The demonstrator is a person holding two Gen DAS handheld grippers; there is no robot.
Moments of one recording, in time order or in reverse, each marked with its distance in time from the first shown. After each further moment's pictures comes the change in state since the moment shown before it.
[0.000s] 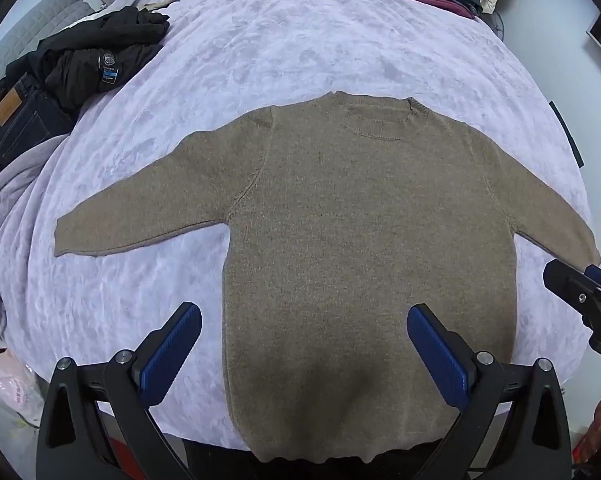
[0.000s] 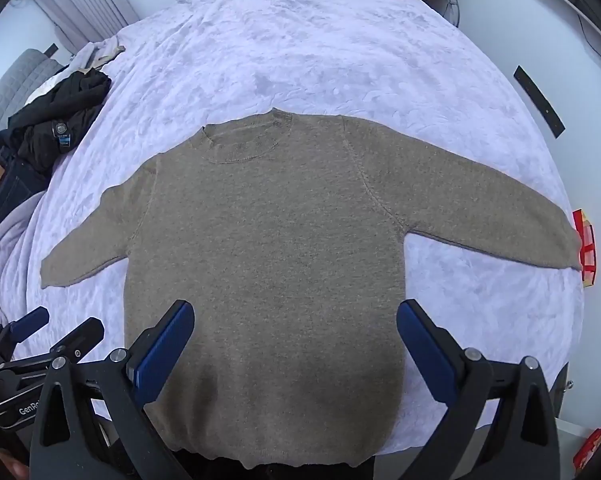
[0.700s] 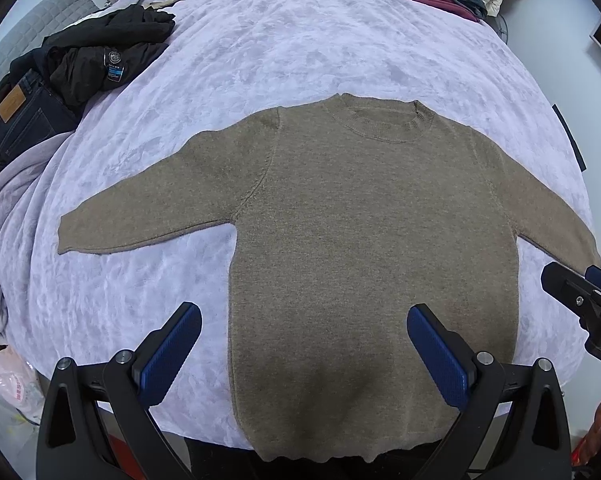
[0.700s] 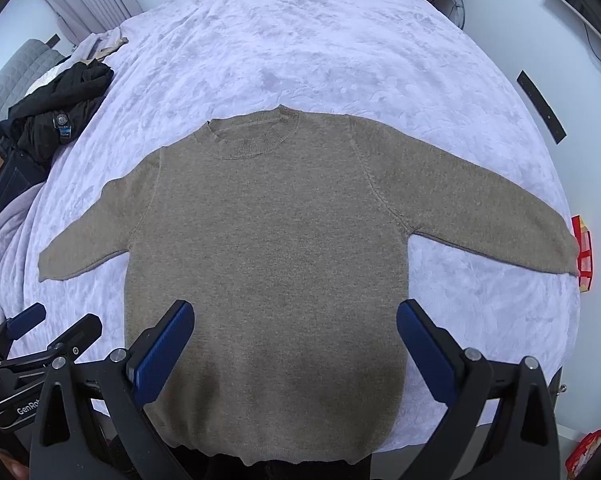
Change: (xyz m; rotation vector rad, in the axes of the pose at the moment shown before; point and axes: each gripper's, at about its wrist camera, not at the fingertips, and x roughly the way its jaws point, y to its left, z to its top) left arm -0.003 0.006 0.001 -0.007 -0.003 0.009; right arm 0.001 0.011 0.000 -0.015 0.009 -0.012
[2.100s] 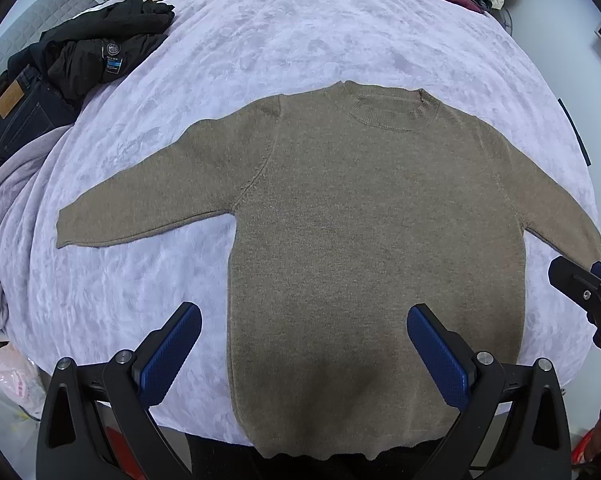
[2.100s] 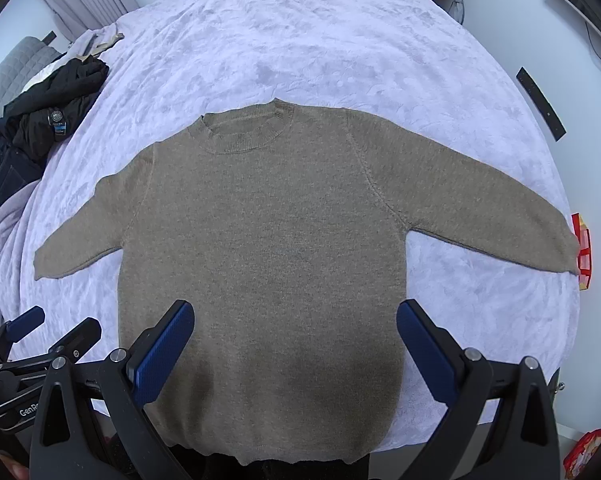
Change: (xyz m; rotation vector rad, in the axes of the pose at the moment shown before) left arm 0.013 -0.001 -0.001 -0.005 0.032 0.009; right arm 0.008 -0.003 0.001 -0.002 0.020 -0.011
